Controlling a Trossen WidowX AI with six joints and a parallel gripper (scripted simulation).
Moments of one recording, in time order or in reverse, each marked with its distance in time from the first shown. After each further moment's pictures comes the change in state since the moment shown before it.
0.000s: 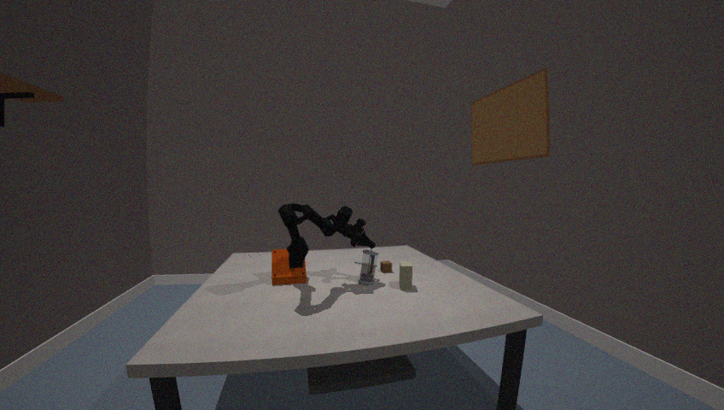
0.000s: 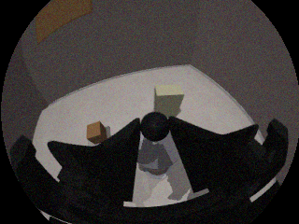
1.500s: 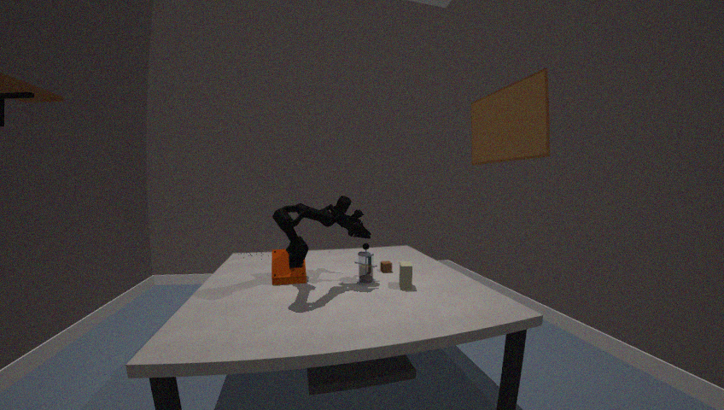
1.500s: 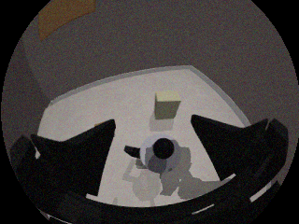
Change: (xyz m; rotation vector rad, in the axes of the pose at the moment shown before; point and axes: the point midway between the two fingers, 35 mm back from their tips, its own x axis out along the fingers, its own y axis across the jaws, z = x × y) arm -0.033 0.004 0.031 -0.025 0.026 0.012
